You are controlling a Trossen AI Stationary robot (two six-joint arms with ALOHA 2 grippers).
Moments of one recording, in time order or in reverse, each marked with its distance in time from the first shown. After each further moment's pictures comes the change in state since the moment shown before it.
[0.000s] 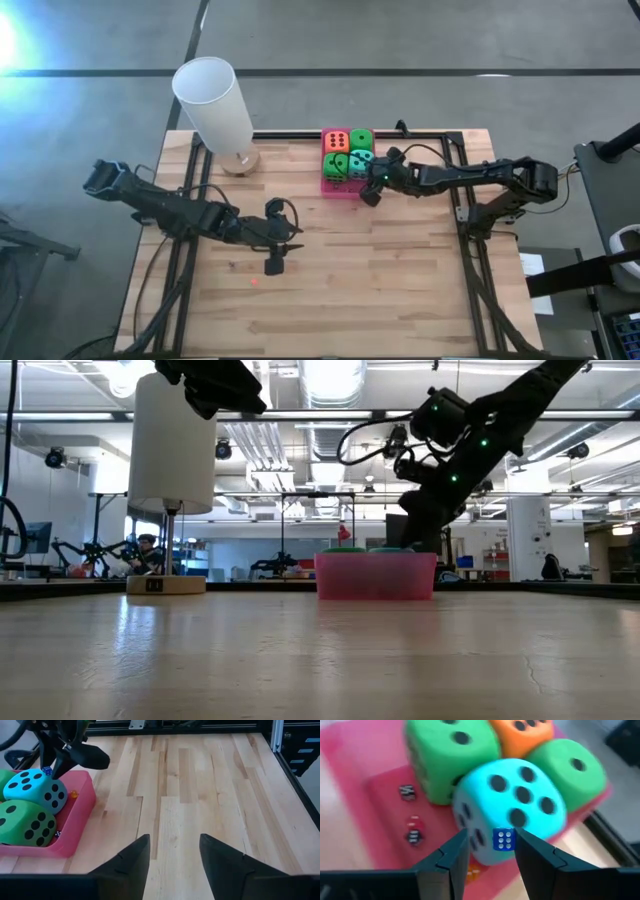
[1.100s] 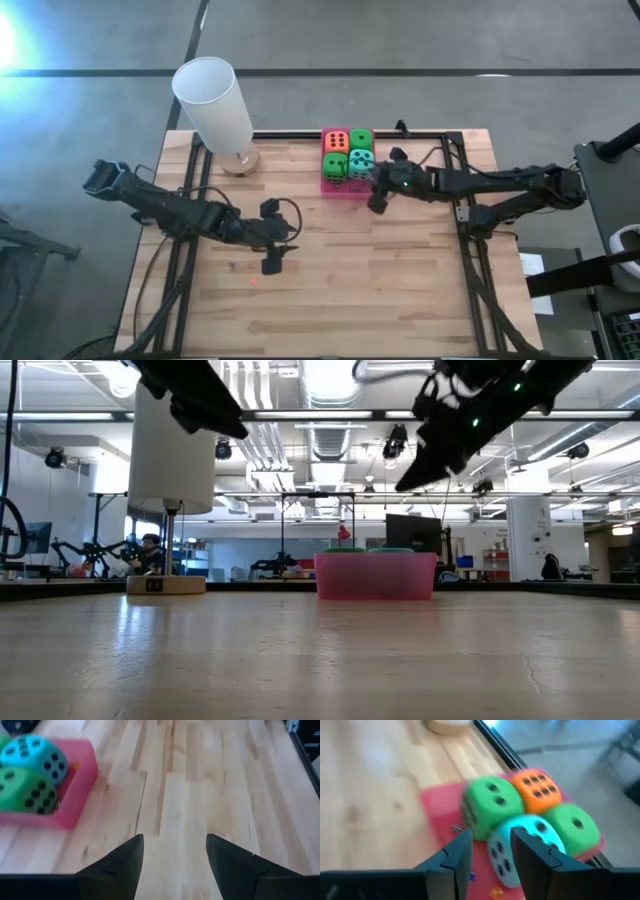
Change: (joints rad) left arm -0.001 0.000 0.000 -0.108 0.000 -0.080; right arm 0.115 -0.221 0.004 -0.033 -0.041 -0.059
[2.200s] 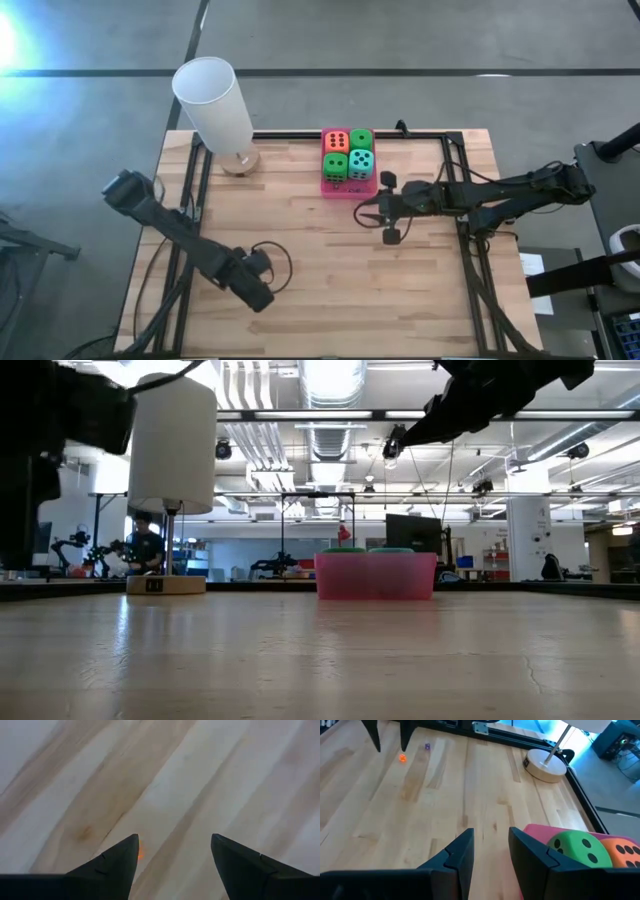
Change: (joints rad) left arm -0.311 0.246 -0.016 -0.303 0.166 -1.023; right arm 0.245 -0.107 0.000 0.004 -0.213 -0.154
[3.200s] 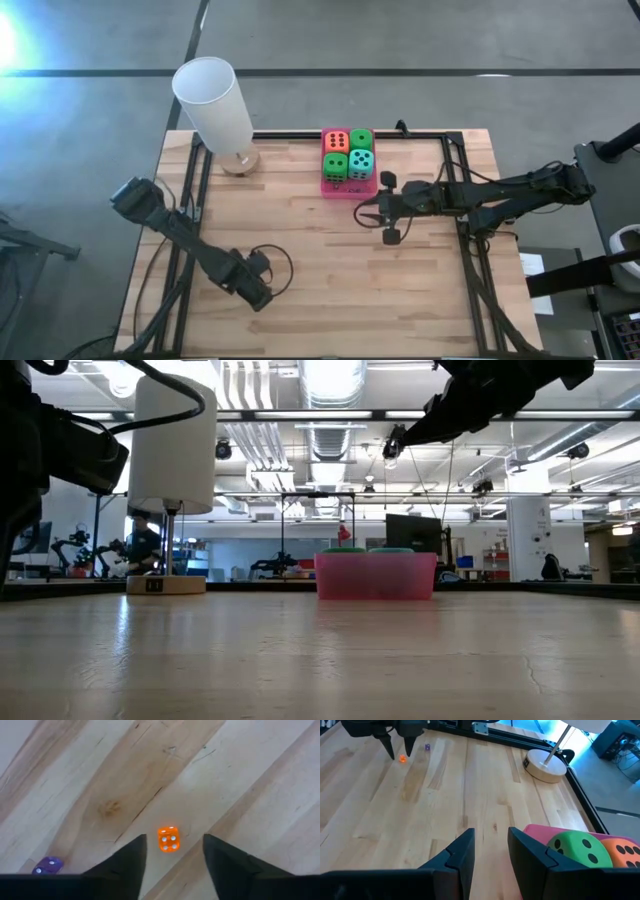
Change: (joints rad) left arm 0.003 0.111 -0.002 -0.079 0.080 -0.066; right arm 0.000 0.000 0.000 0.002 0.000 0.002
